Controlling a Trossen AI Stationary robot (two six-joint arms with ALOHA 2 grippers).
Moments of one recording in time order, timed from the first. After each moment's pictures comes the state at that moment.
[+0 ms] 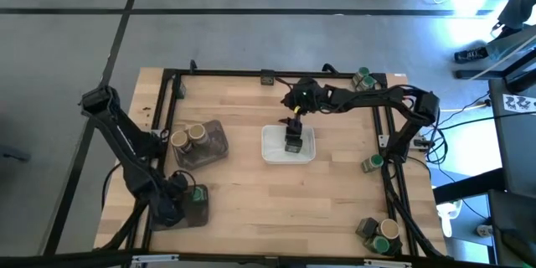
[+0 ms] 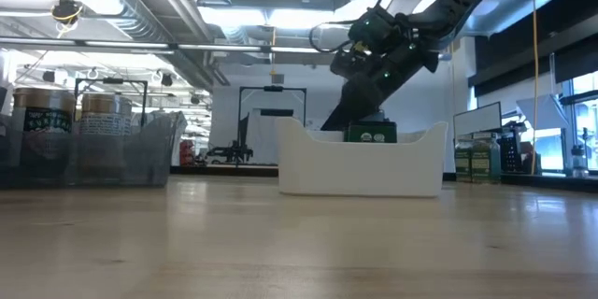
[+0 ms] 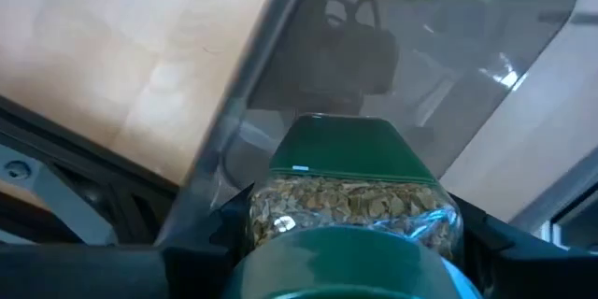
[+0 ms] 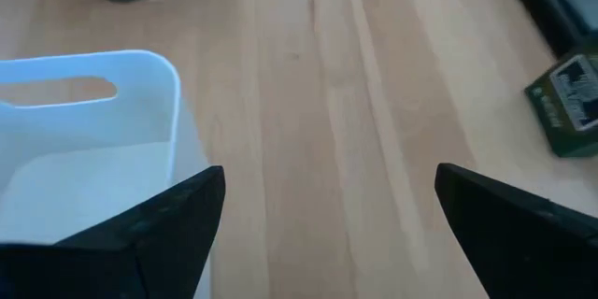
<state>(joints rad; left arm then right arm) -0.98 1.32 0.80 -0.92 0.06 -1.64 -0.40 1.71 0.97 0.04 -0.23 -0.23</state>
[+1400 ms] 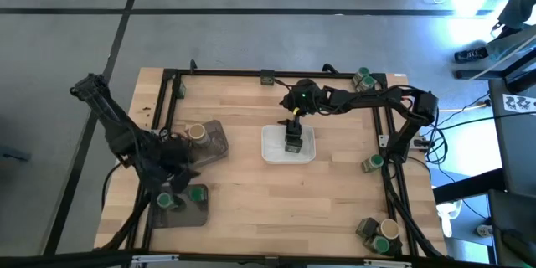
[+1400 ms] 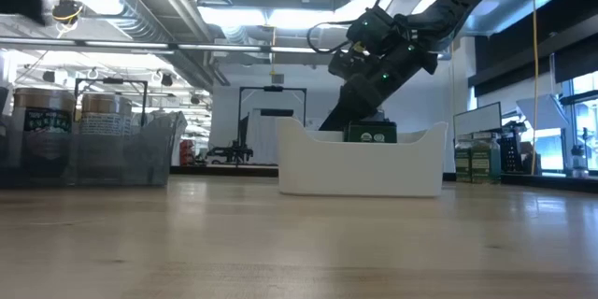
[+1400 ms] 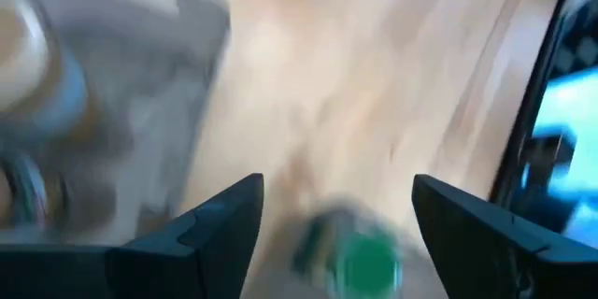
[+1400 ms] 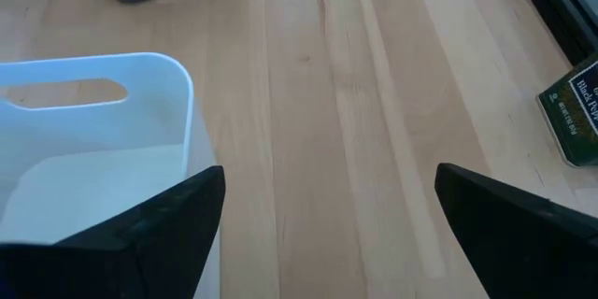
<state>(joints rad) -0.80 0.93 0.85 -0.98 -0.55 -1.39 -0.39 1.72 0.97 0.06 -0.23 -0.23</state>
